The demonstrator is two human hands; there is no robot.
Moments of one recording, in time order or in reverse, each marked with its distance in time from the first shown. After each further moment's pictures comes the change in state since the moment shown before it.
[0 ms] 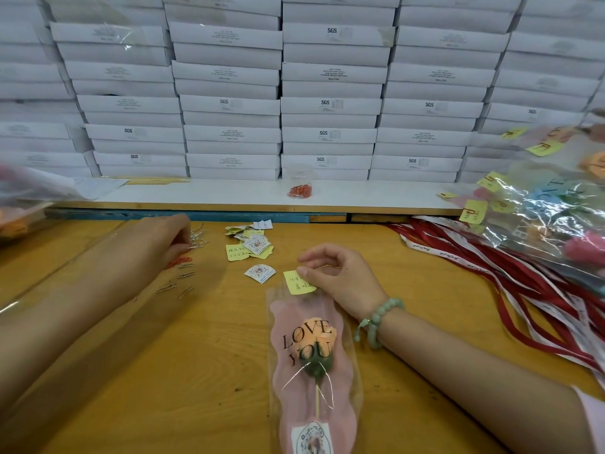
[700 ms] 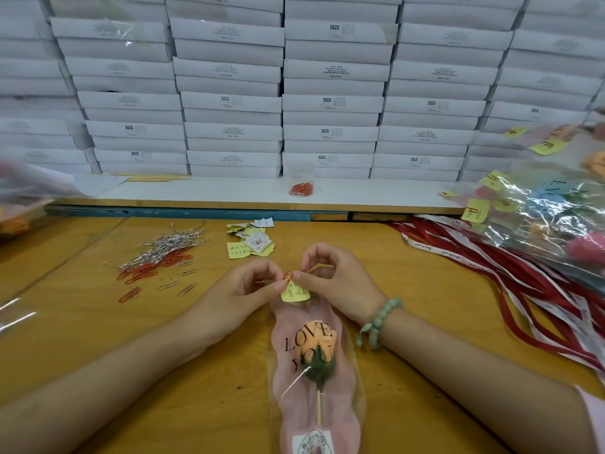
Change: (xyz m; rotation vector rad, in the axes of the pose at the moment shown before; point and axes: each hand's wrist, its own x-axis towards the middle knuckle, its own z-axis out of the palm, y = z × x) left_hand -0.035 0.103 0.035 -1.130 -0.303 -0.058; right_hand -0.004 -0.005 0.006 0.000 -0.121 -0.087
